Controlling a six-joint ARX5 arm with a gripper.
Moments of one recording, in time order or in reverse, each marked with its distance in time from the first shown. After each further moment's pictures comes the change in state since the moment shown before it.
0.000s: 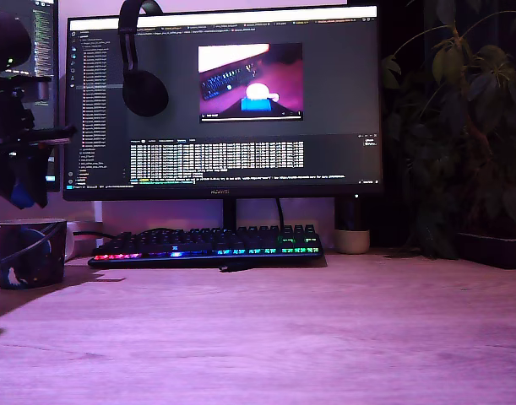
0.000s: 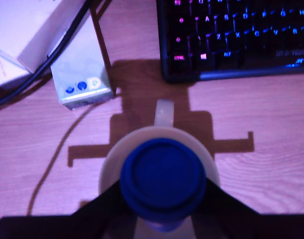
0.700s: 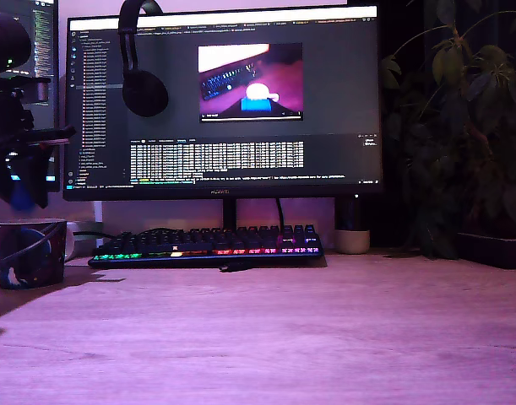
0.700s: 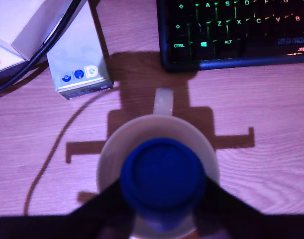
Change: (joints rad) arm 0.000 0.000 0.000 -0.005 0.000 0.000
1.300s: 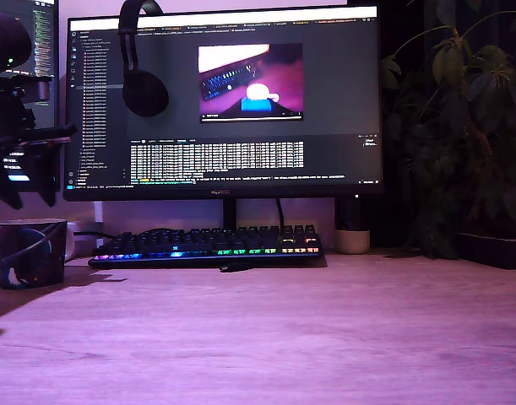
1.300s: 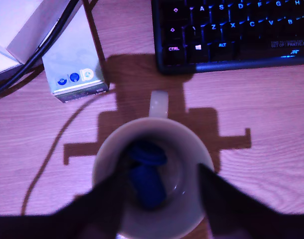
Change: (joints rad) arm 0.000 0.000 0.000 0.008 0.017 0.002
